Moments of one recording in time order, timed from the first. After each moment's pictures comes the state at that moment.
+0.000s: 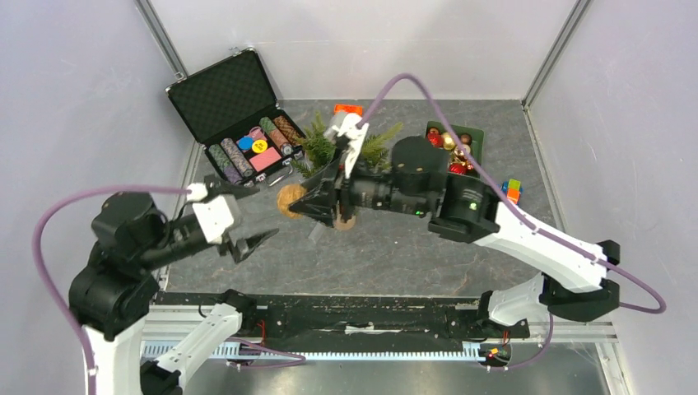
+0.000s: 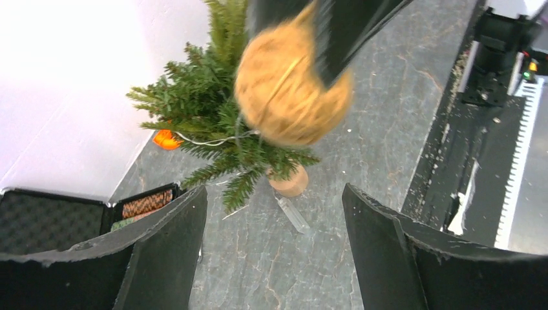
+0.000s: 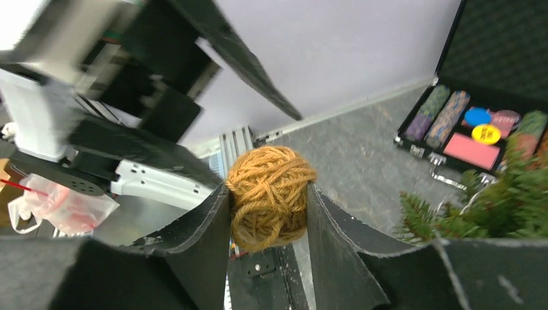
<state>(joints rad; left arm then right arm) -0.36 0.75 1.57 -1.08 0.61 0.50 1.19 1.38 1.77 -0.40 -0.13 0.21</state>
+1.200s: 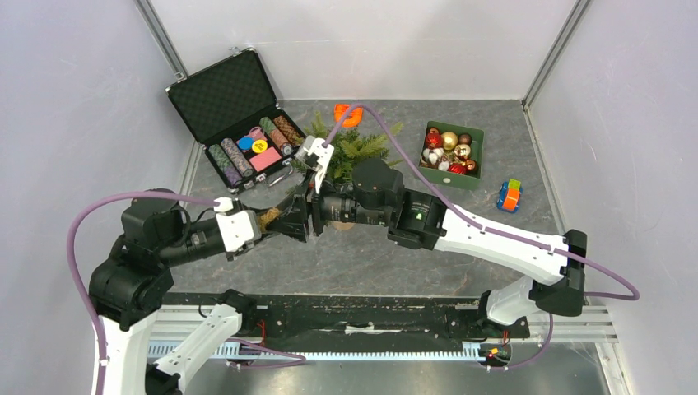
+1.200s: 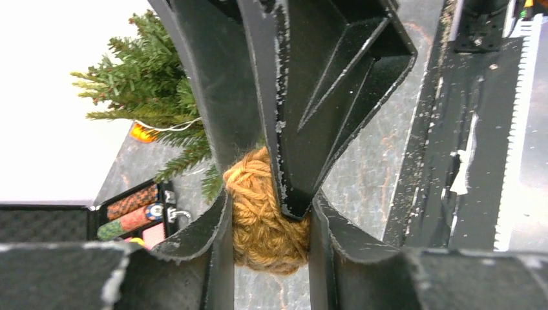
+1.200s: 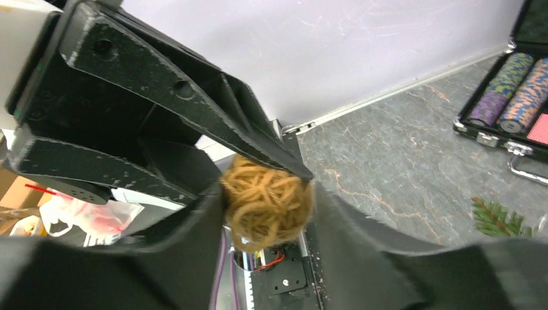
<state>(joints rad) -0.36 0.70 1.44 -1.14 0.67 0.68 1.21 1.48 1.51 -0.07 -0.22 0.36</state>
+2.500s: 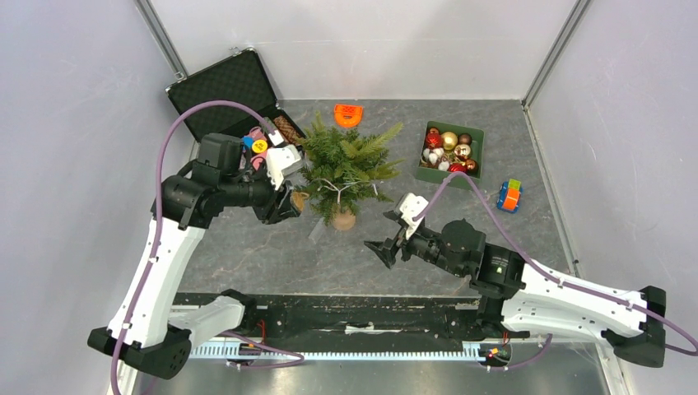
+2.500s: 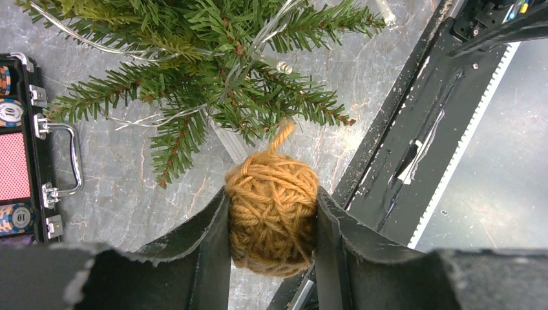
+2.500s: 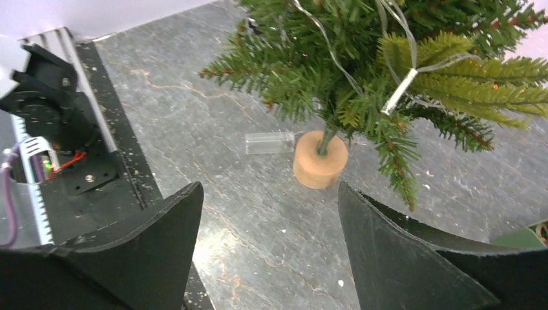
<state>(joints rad) -0.36 1.06 1.44 -1.18 0.56 0.44 1.18 0.77 0.69 -0.04 0.18 -0.02</state>
